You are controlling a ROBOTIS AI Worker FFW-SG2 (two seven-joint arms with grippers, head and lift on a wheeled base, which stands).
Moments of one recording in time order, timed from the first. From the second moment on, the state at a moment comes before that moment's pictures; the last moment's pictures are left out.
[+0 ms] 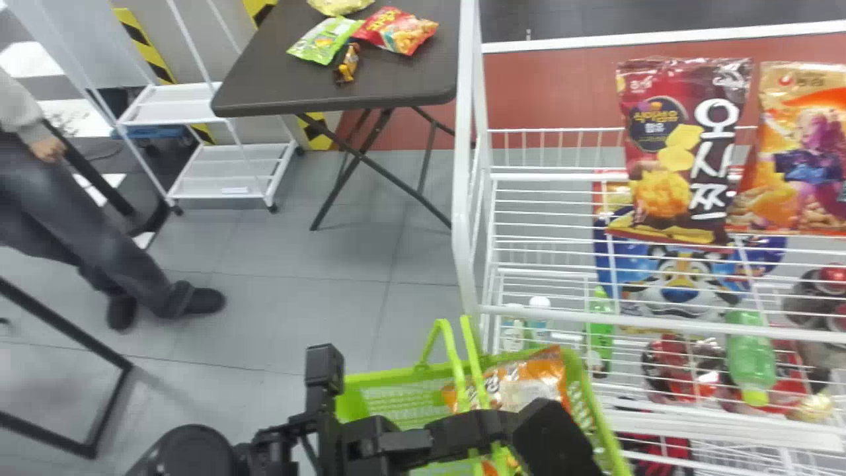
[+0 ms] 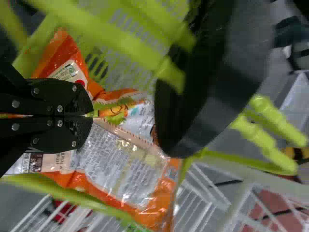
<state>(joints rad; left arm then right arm) 0.32 0.19 0.24 -1.77 0.97 1.41 -0.93 0.34 -0.20 0.75 -2.33 0.13 1.30 0.05</state>
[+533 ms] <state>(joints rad) 0.32 0.19 0.24 -1.77 0.97 1.40 -0.93 0.41 -0.26 0.70 -2.45 0.26 1.29 0.05</state>
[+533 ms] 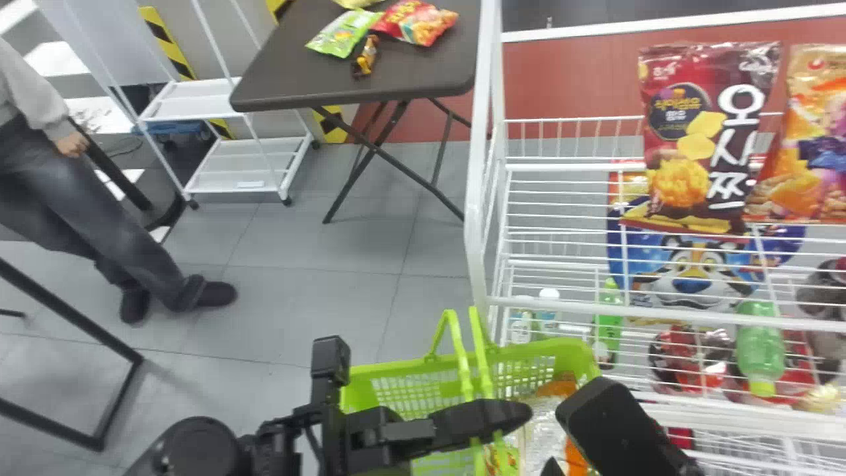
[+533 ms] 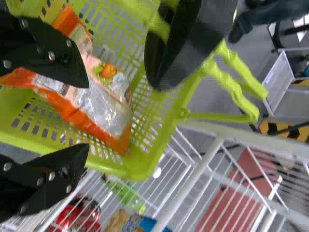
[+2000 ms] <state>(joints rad) 0.32 0.19 0.25 -1.76 0.96 1.39 -0.93 0.70 -0.07 0.04 -2.01 -0.01 -0.22 0.11</state>
